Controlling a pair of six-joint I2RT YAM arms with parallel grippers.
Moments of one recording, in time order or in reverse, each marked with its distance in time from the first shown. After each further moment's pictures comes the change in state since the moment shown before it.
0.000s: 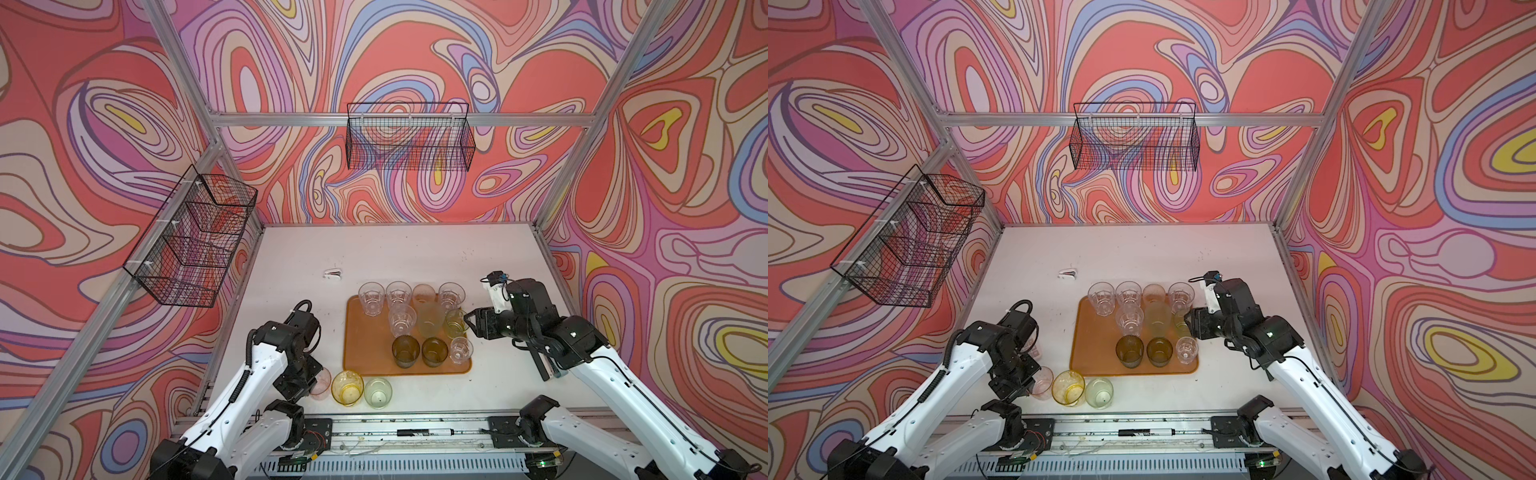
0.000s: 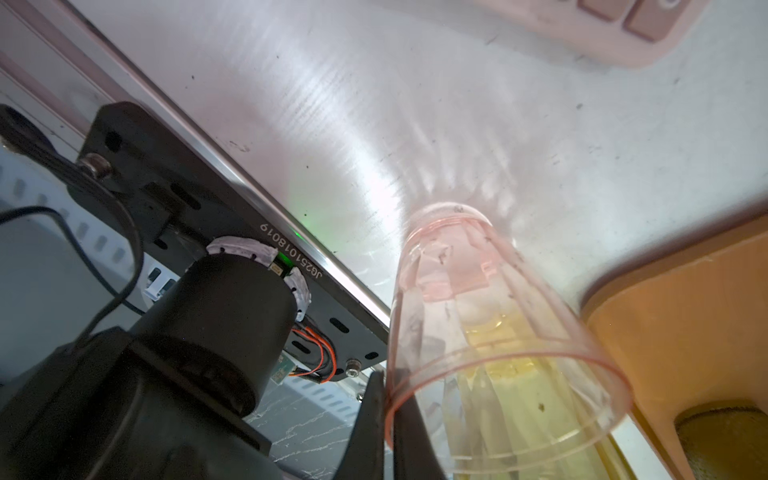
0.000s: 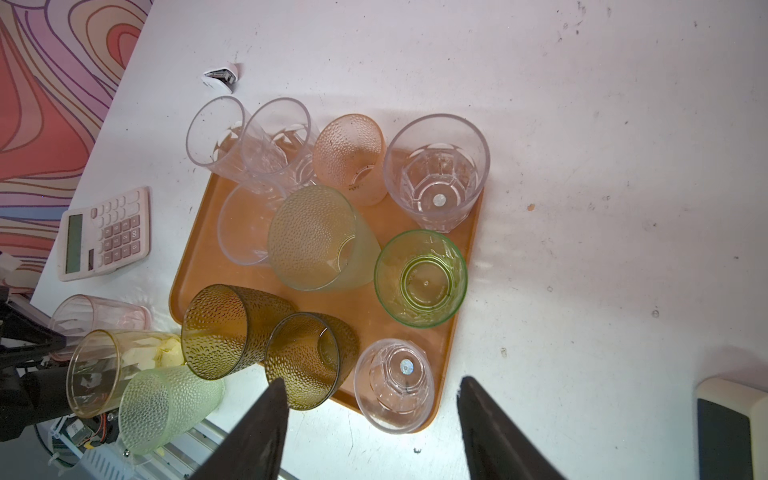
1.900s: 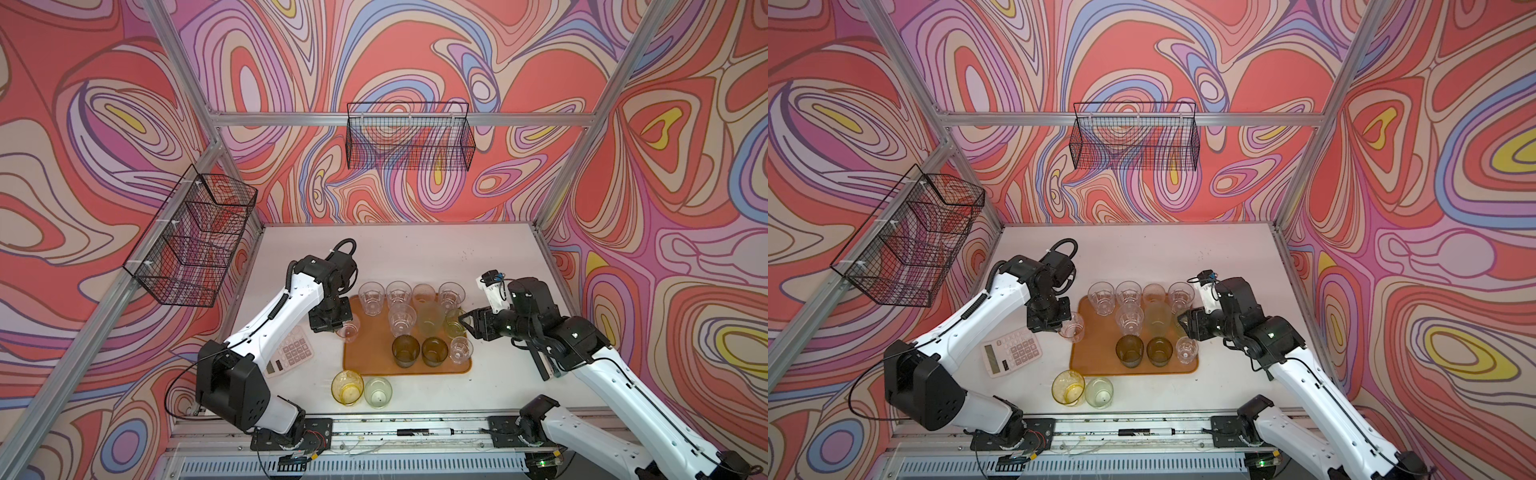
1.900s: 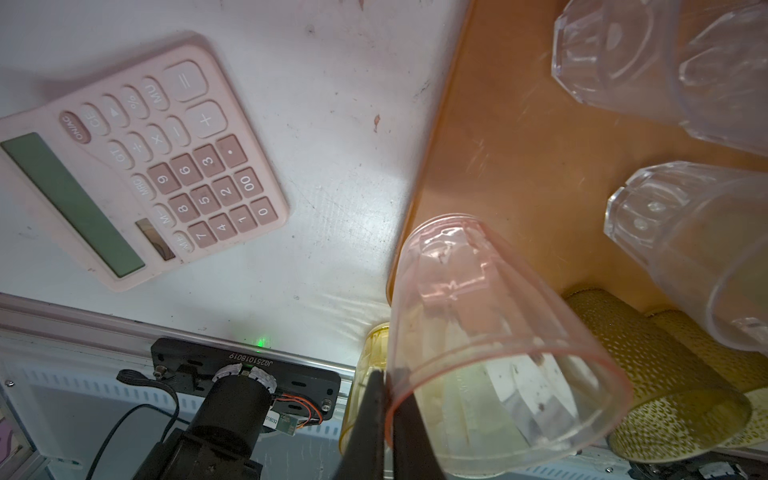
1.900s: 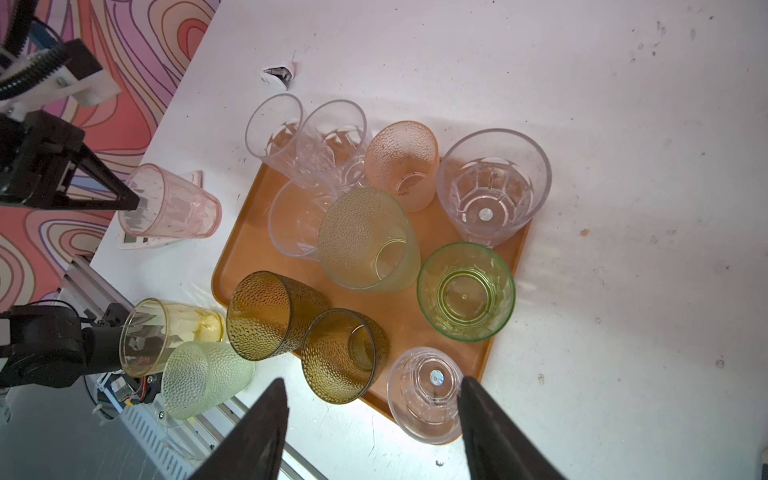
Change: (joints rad) left arm -0.185 0.526 0.623 0.024 -0.079 0.446; right arm 0.000 -0.006 0.002 0.040 -0.123 -0.064
